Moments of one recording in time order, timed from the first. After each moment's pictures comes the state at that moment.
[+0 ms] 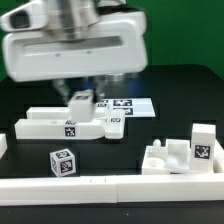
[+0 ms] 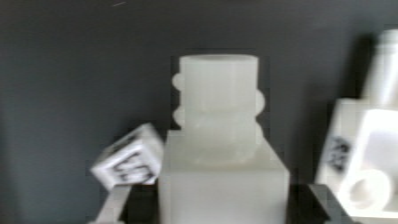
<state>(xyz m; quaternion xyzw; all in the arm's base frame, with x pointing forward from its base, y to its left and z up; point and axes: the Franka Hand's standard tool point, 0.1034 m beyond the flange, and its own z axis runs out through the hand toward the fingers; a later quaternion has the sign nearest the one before) 0.569 -0.045 0.109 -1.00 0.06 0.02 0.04</state>
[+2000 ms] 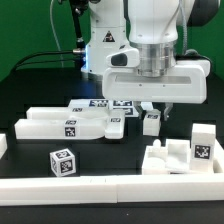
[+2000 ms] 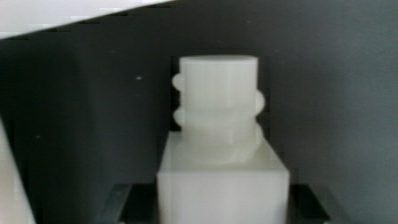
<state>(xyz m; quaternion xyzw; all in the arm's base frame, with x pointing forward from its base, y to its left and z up) 0.439 0.071 0.012 -0.99 0.13 0.03 0.01</state>
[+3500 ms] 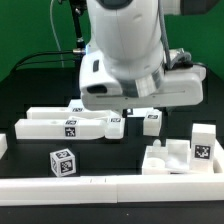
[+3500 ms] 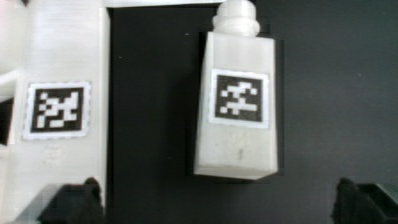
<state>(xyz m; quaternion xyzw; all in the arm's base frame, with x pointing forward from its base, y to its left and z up) 0.484 0.046 0.044 -0.91 0.12 0.40 0.07</state>
